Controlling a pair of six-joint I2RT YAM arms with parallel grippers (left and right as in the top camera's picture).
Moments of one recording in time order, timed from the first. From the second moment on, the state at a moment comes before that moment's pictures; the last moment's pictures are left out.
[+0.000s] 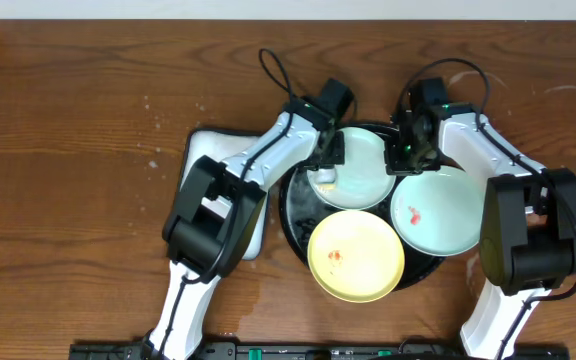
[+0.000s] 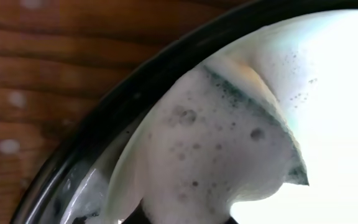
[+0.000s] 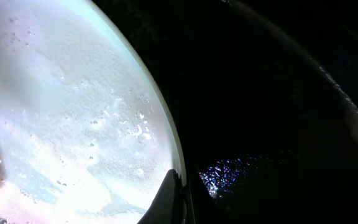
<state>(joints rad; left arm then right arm) -0.58 2.23 1.67 -0.78 0.04 -0.56 0.16 2.00 1.33 -0.78 -0.19 0.11</state>
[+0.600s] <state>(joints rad) -0.71 2.25 1.69 -0.74 0.30 -0.70 0.16 2.00 1.33 -0.80 -0.19 0.11</state>
